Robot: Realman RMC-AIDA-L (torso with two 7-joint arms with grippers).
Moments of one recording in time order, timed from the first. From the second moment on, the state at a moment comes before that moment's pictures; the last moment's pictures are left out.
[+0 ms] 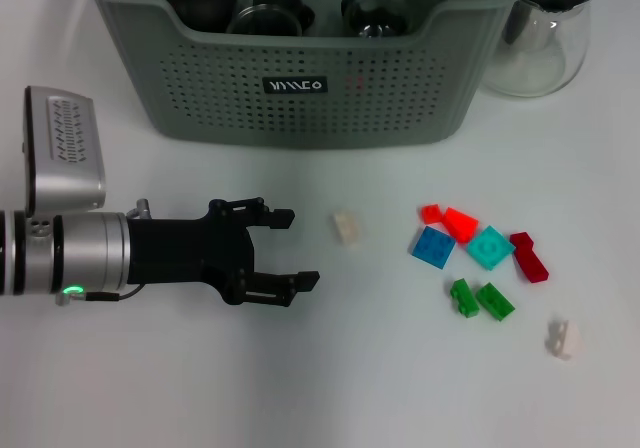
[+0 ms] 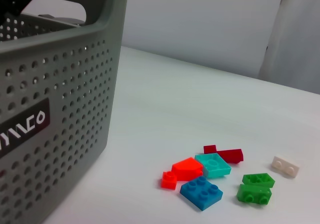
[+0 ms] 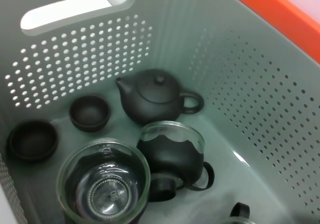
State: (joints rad) left arm -0.43 -2.17 0.83 0.64 2.07 1.47 -1.18; right arm 1.27 2.08 -1.06 -0.60 -2.73 -1.02 2.34
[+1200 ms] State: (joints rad) left arm -0.43 -2.17 0.81 0.64 2.07 1.53 -1.18; right arm 0.70 1.99 -0.94 -1.39 -1.85 -1.74 2.13
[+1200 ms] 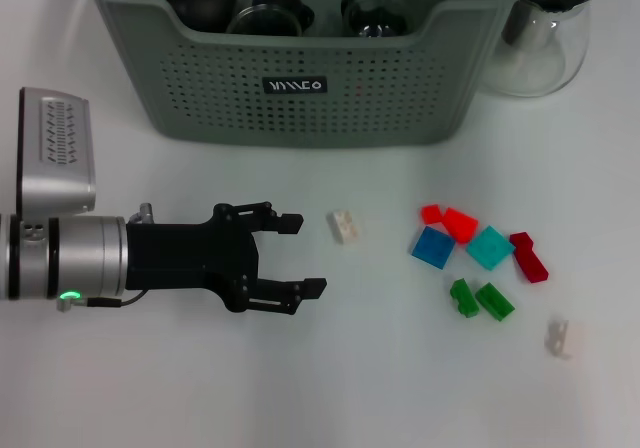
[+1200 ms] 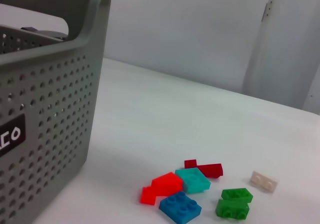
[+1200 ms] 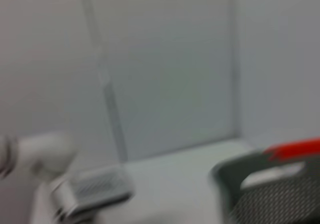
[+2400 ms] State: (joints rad) left arm -0.43 -2.17 0.81 0.65 2.06 1.52 -1.24; right arm 0.76 2.09 -1.15 -1.12 -2.73 -1.73 2.05
